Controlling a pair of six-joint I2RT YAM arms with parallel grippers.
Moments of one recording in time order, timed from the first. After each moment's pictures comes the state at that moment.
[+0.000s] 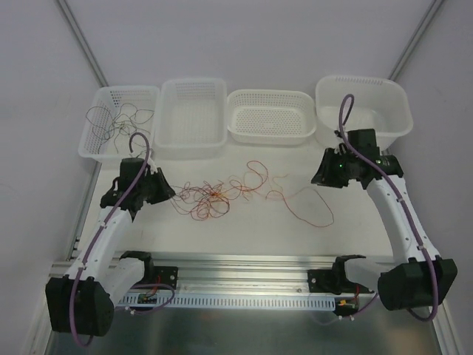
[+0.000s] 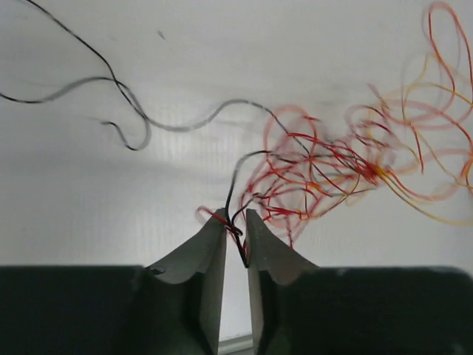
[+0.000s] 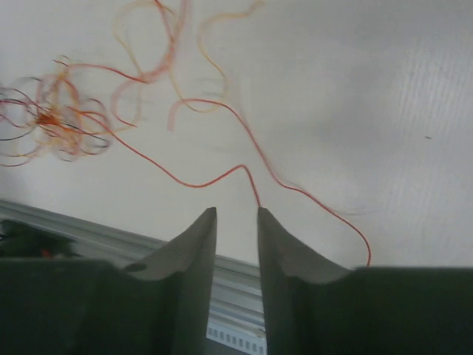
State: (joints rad) left arm -0.04 0.92 0.66 -0.53 0.20 -0.38; right arm 0.12 1.15 1.18 -0.95 -0.30 0.31
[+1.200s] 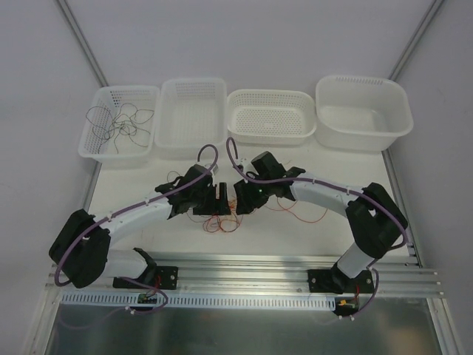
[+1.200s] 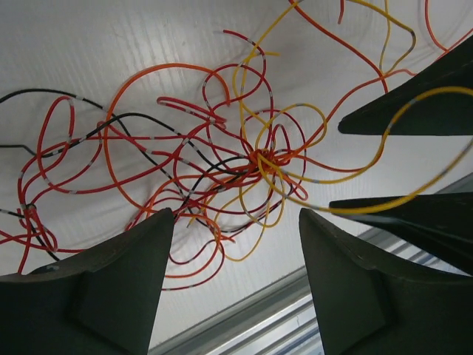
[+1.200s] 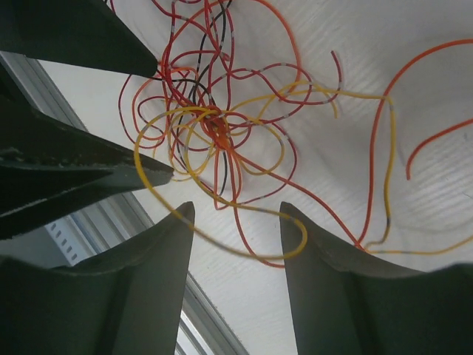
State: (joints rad) left arm -0.69 1.28 0.70 -0.34 0.14 -0.64; right arm 0.78 1.63 1.03 -0.35 -0.42 0.18
